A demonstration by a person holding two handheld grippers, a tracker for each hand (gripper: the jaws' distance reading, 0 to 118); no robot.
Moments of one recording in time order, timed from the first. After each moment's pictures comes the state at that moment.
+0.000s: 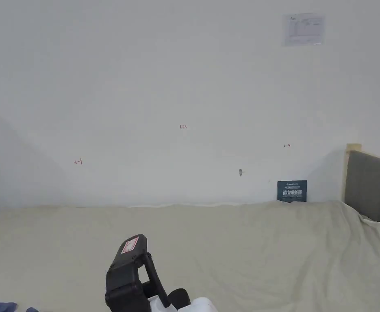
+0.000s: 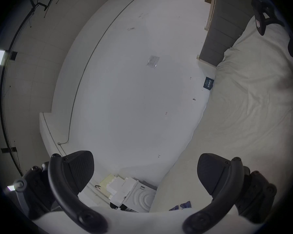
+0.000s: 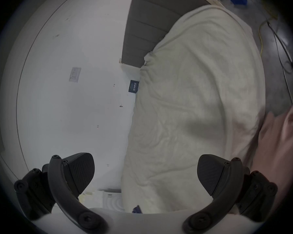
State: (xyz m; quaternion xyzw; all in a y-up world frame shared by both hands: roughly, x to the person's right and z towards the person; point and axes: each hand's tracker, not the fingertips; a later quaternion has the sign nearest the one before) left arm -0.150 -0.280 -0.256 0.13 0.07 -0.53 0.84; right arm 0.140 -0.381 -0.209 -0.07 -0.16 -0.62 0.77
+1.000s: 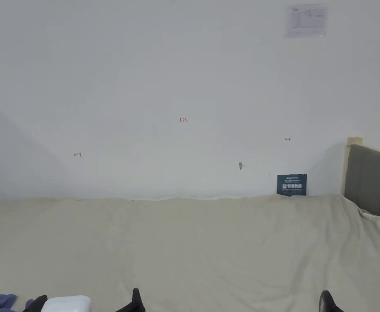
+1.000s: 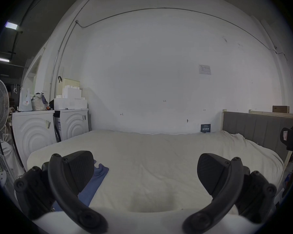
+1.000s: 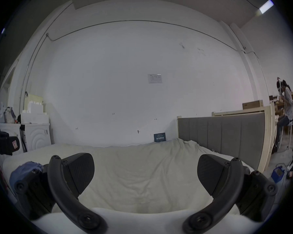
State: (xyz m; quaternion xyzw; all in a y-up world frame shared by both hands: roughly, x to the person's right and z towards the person) left arm -0.247 -0.303 -0.266 -0.01 0.01 -0.01 1.00; right arm 0.089 -0.320 -0.203 0.07 -0.13 -0.03 0.99
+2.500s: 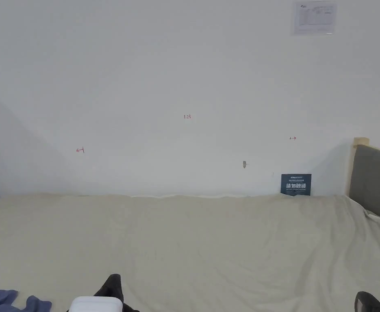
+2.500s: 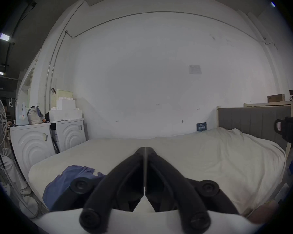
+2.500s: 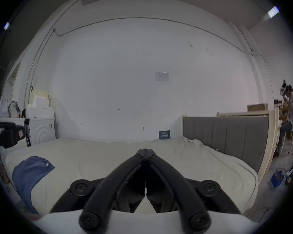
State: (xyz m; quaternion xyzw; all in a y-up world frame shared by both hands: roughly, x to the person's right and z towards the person) left arm -0.228 -0.296 -0.264 0.01 0.00 -0.06 1.00; right arm 0.075 -0.314 -0.203 0.04 -0.11 -0.03 0.99
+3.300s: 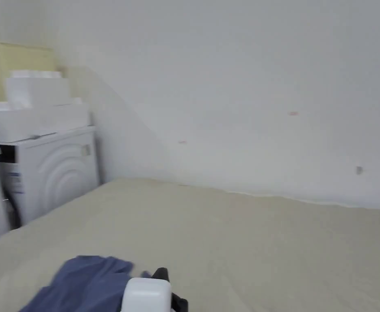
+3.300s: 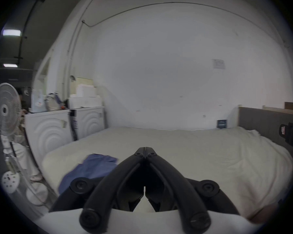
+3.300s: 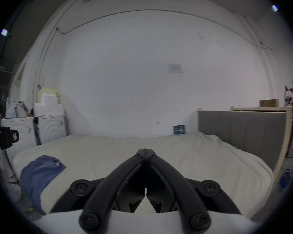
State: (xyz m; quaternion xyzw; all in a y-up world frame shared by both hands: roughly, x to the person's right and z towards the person) left arm -0.330 -0.291 -0.260 -0.03 0.11 -0.03 0.99; right arm 0.016 -0.304 -0.267 0.01 -0.02 -0.03 1.00
